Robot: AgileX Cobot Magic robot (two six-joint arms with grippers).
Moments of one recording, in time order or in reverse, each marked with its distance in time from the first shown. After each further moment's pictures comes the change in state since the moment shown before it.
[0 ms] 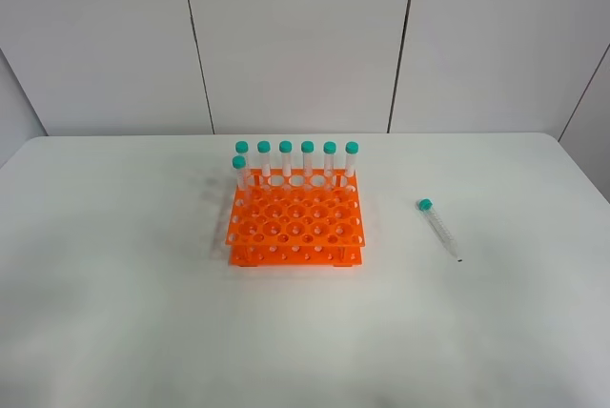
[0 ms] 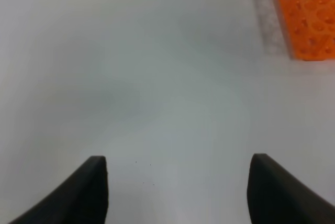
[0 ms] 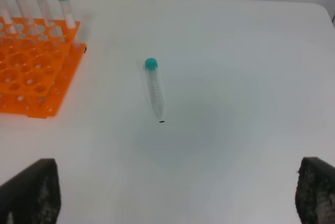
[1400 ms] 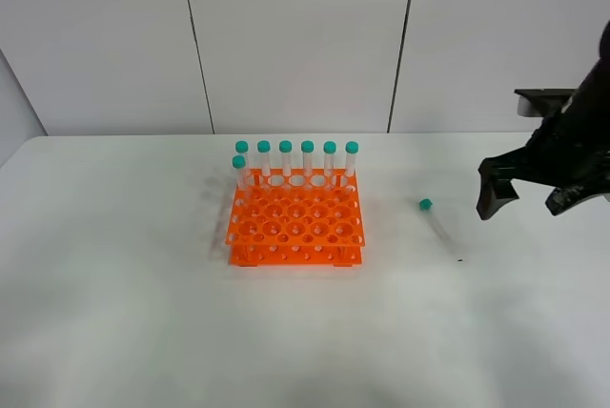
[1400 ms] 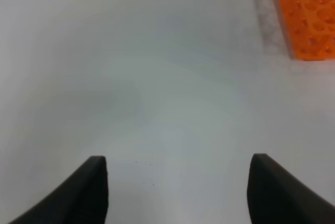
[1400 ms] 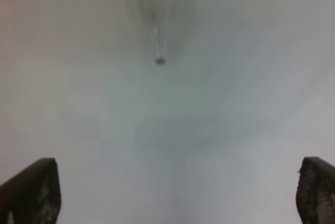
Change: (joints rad) left arm 0.000 0.000 0.000 0.000 0.000 0.000; right arm 0.000 1.680 -0.708 0.020 0.018 -0.050
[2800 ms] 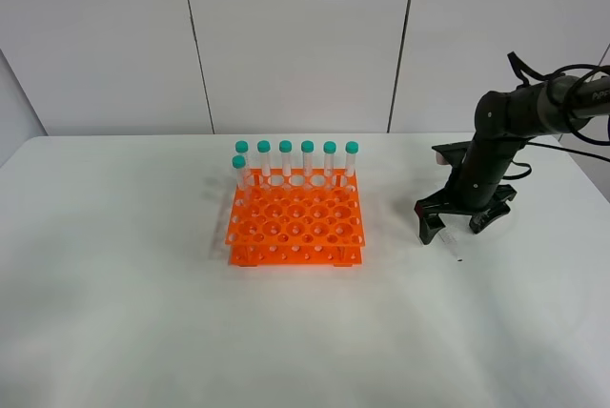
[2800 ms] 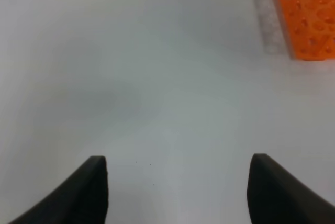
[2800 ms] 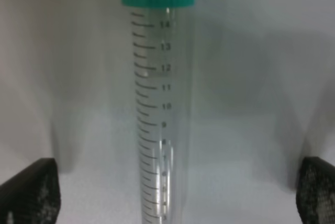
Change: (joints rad) left arm 0.000 0.000 0.000 0.000 0.000 0.000; right arm 0.068 0.480 -0.199 -0.008 -0.191 -0.090
